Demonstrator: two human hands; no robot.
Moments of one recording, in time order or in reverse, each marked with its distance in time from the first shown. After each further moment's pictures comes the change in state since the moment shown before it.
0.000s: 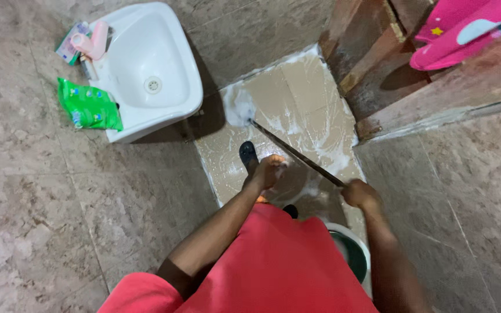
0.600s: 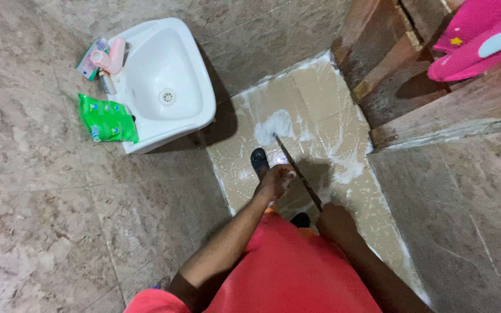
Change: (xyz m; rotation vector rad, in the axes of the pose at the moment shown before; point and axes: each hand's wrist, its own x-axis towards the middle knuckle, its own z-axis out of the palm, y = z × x) left_hand -0.017 0.054 -0.009 -0.071 0.116 -0.280; right_hand -0.109 -0.152 -0.023 0.142 0.002 -0.068
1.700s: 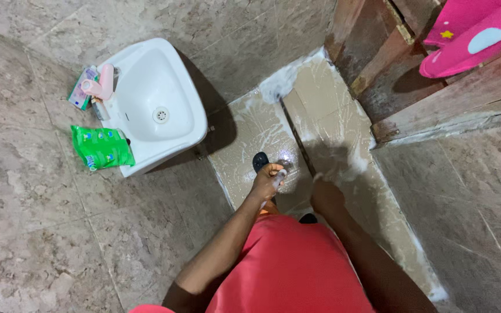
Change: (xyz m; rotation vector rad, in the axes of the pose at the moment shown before) left_hand 0.004 0.070 -0.021 0.002 0.032 -0.135; right_hand 0.079 -0.035 -0.054 0.022 -0.038 0.130
